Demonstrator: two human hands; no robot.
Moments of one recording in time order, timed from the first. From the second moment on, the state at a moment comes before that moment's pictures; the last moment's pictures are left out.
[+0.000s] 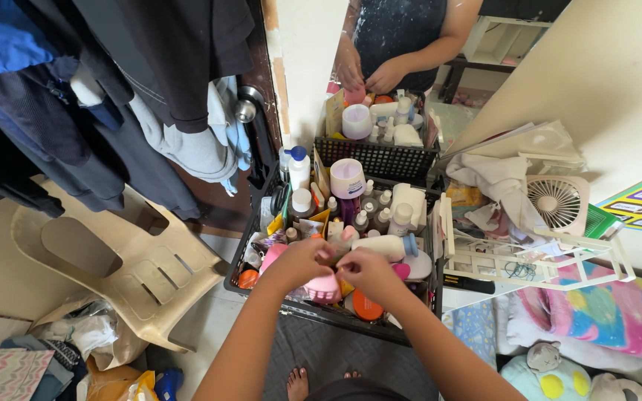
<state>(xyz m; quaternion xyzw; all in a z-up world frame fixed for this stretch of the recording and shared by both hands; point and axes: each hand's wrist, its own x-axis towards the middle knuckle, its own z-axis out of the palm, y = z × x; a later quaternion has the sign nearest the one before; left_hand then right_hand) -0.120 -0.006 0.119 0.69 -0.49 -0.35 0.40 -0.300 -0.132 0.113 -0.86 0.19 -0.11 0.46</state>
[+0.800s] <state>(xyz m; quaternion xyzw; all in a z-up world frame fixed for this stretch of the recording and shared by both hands) 0.051 -0.027 -0.039 0.91 -0.27 0.02 0.31 -0.422 -0.243 0.038 -0.70 0.63 -0.25 0.22</state>
